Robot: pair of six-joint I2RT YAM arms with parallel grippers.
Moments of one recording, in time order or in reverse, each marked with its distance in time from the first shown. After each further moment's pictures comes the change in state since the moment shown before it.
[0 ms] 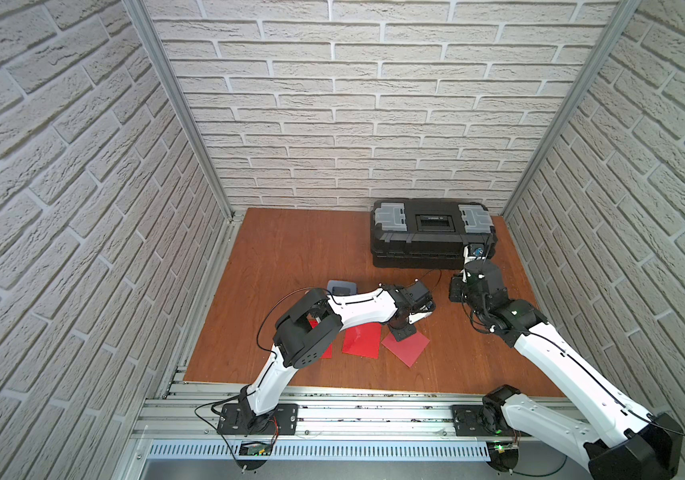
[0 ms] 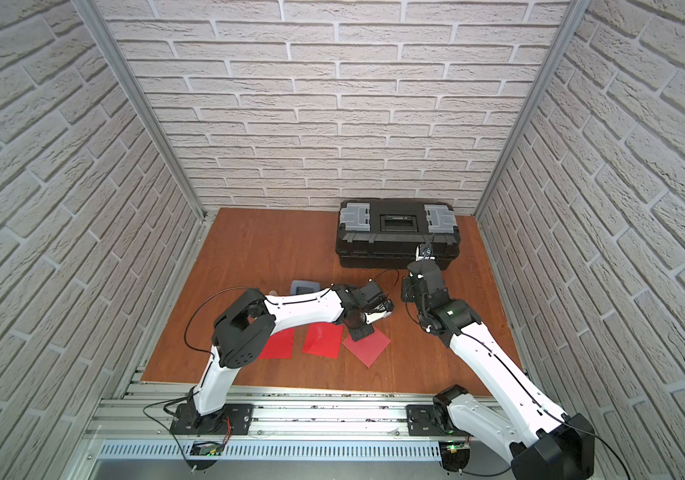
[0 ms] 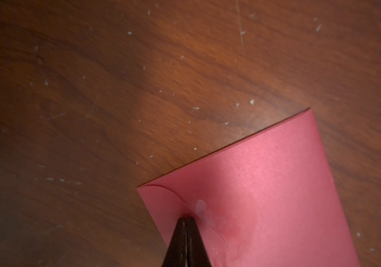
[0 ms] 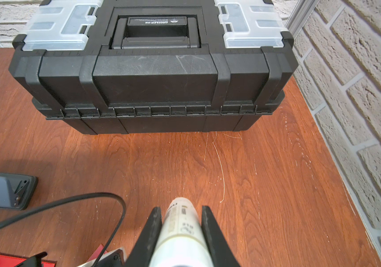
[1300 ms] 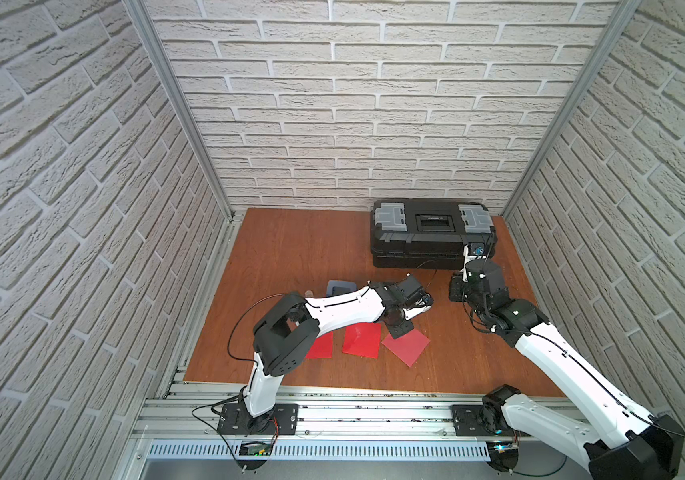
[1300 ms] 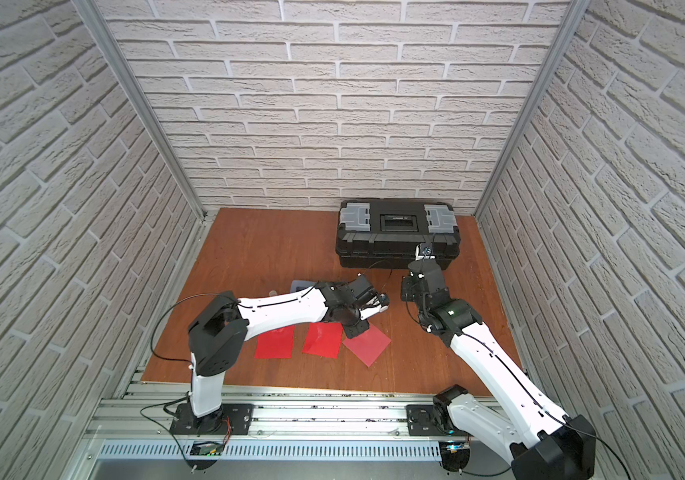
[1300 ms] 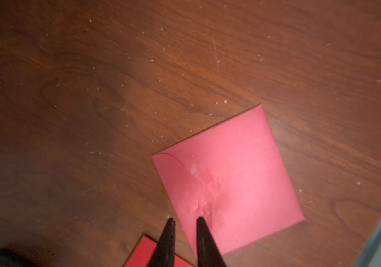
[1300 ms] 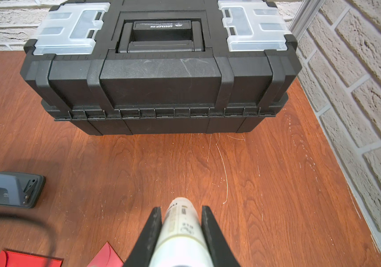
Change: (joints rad) left arm -0.001 -0.202 -0.130 0.036 0.041 -0.018; right arm 0.000 -0.004 0.006 -0.005 -0.021 0.002
